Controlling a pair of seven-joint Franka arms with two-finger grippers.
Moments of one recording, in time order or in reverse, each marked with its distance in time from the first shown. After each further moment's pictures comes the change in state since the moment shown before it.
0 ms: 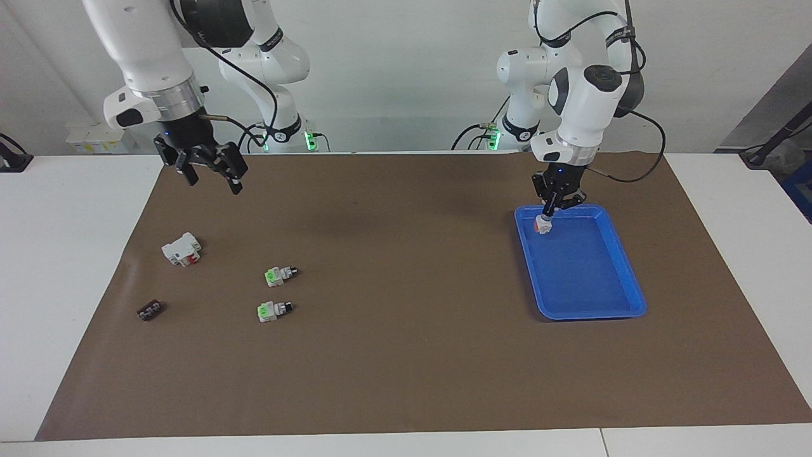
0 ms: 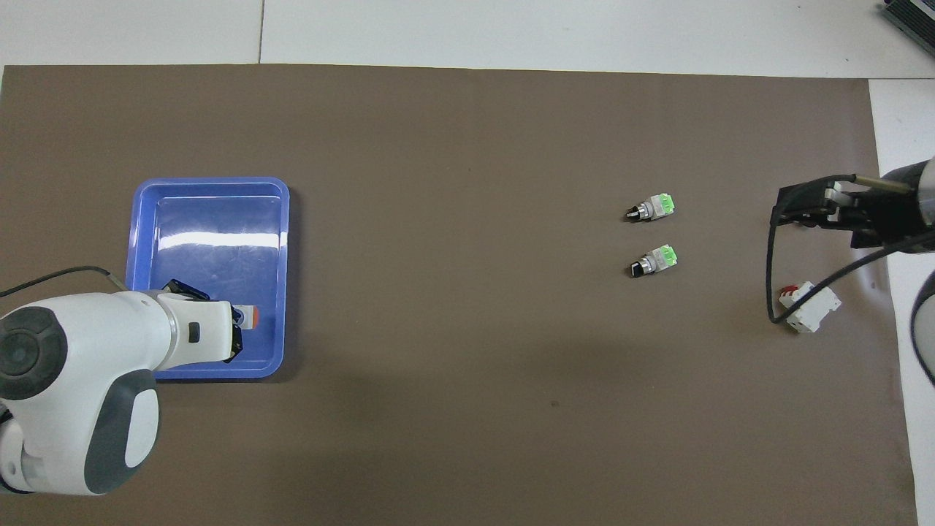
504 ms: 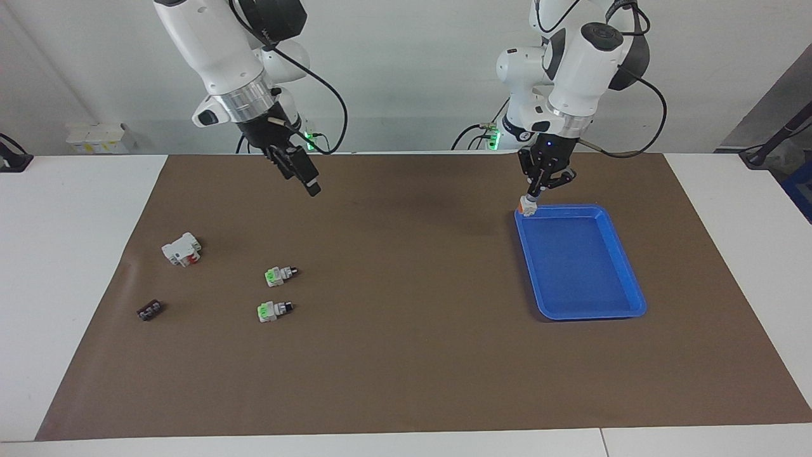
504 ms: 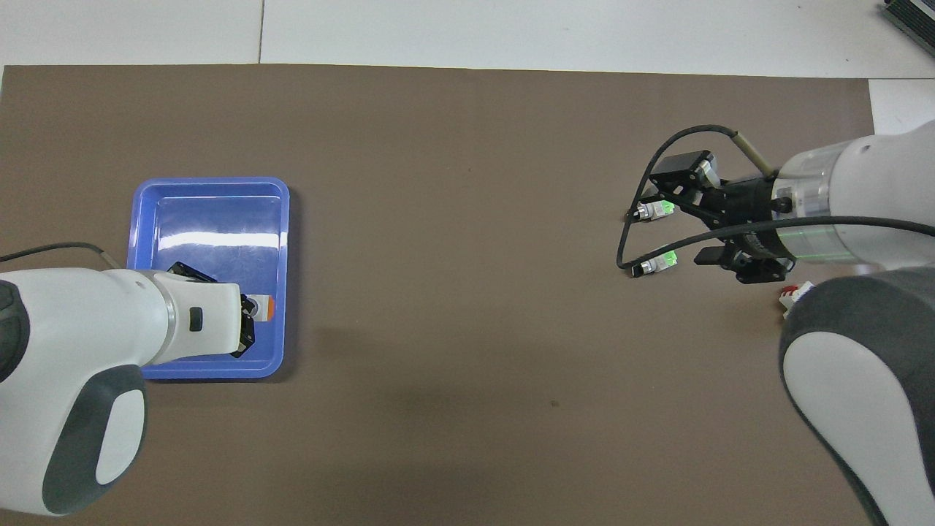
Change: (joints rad) left arm -0.062 -0.036 0.001 0.173 -0.009 -0.191 -0.055; right arm 0.115 0.010 0.052 -0.073 0.148 0.164 0.551
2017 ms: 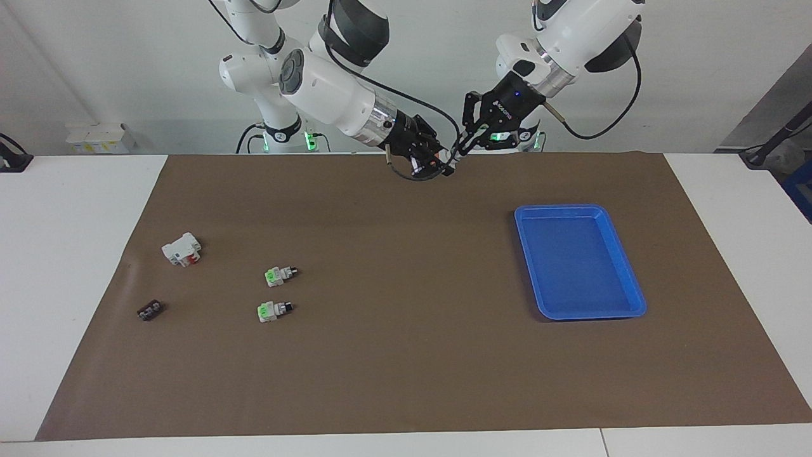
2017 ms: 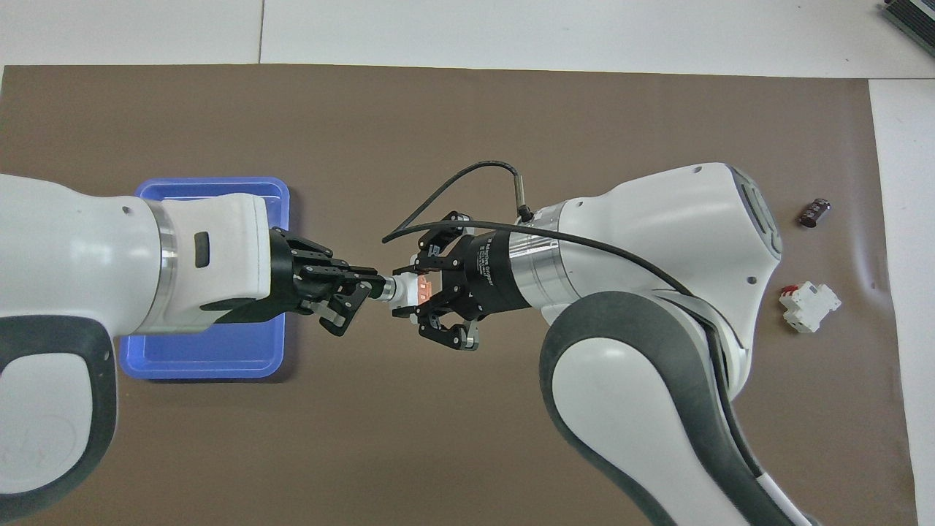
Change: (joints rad) left arm -0.106 0.134 -0.021 0.456 -0.521 -0.268 -0.175; right arm 0.304 0.151 0.033 -0.016 0.731 0.213 0.951
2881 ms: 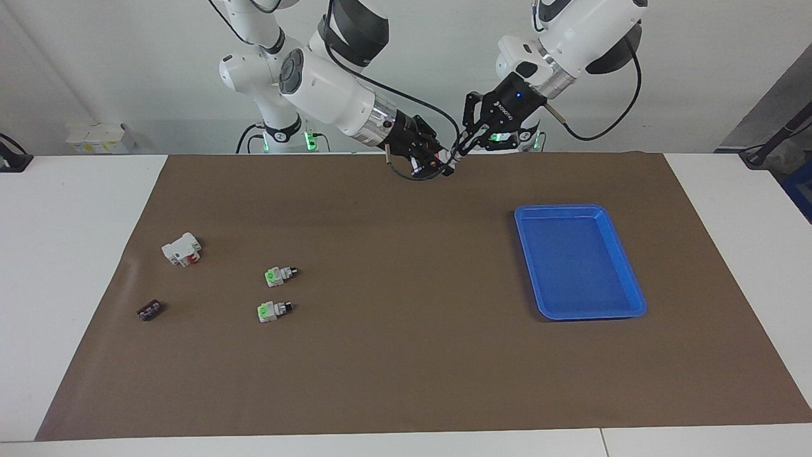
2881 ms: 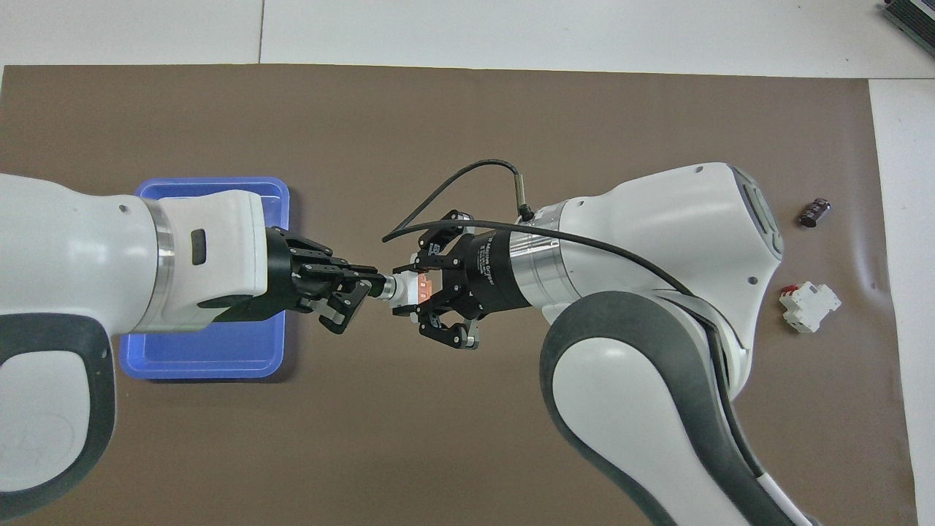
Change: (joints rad) left arm 0.000 0.000 0.001 -0.001 -0.005 0.006 -0.003; right arm 0.000 0.000 0.000 0.001 0.000 0.005 -0.011
